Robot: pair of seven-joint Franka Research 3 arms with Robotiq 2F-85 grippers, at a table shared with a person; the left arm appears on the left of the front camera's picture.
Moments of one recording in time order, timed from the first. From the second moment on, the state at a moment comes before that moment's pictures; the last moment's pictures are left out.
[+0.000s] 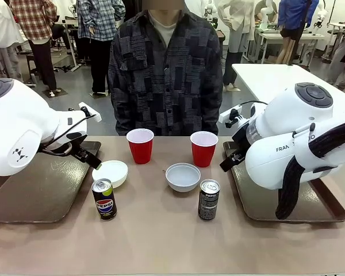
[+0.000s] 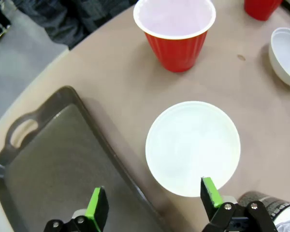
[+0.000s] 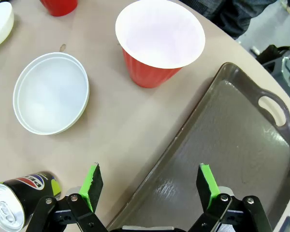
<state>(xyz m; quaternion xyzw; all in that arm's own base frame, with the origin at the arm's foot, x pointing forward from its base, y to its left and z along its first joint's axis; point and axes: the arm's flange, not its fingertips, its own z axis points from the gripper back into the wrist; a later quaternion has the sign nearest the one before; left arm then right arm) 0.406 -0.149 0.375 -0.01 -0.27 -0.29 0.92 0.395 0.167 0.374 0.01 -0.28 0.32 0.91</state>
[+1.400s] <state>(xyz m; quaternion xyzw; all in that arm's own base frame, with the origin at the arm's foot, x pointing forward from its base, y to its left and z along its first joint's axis) 0.281 -0.111 0.515 -0.05 -0.14 -0.32 0.93 0.239 0.174 0.509 -0.06 -0.16 0.27 0.95</state>
